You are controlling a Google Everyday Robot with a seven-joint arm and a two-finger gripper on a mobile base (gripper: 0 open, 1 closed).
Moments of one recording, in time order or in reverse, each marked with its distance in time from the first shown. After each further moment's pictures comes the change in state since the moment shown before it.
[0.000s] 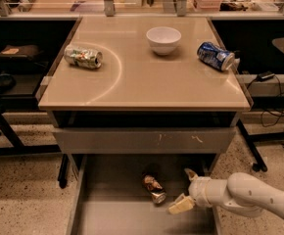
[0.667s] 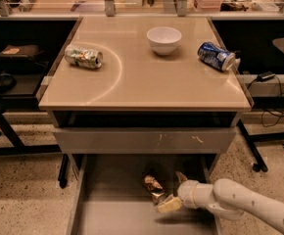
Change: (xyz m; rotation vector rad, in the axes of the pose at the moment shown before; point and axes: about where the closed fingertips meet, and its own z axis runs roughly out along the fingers) arm 0.016 -0.009 0.067 0.009 -0.077 0.054
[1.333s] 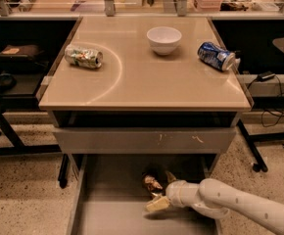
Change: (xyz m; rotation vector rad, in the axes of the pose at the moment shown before) arm -0.007 0.007 0.044 0.005 -0.010 -0.003
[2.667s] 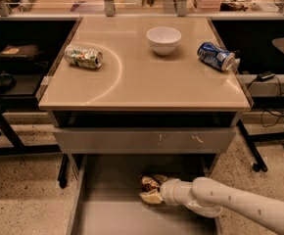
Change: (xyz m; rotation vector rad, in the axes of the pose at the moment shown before) arm -0.015 0.010 0.019 0.012 0.011 -0.038
